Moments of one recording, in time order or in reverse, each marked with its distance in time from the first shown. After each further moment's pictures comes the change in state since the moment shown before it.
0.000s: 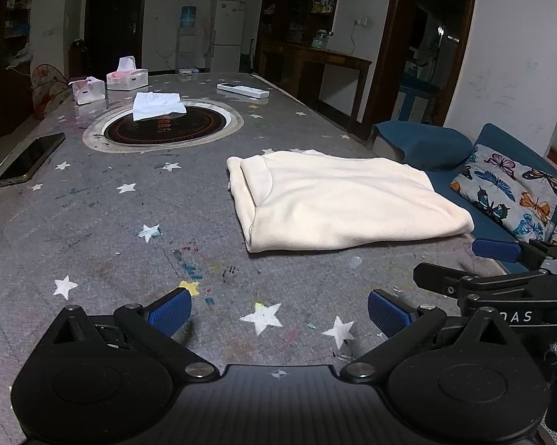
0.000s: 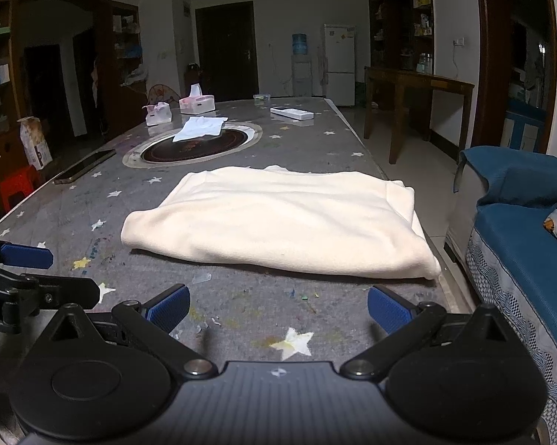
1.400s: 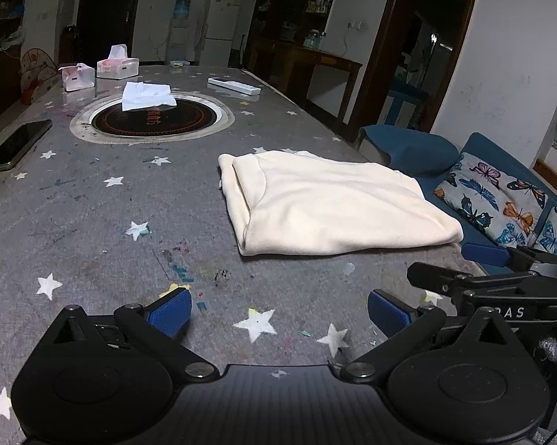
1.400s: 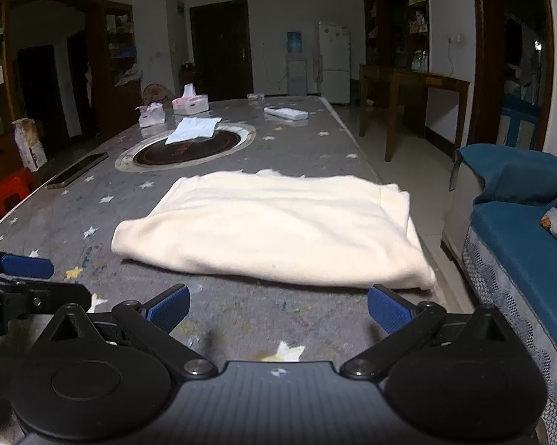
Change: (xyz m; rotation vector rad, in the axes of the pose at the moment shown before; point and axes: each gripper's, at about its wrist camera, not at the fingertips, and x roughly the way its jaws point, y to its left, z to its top) left arm 0.007 0.011 0.004 -0.041 0.010 -0.071; right arm 0.006 -0.002 0.009 0.008 0.021 -0.008
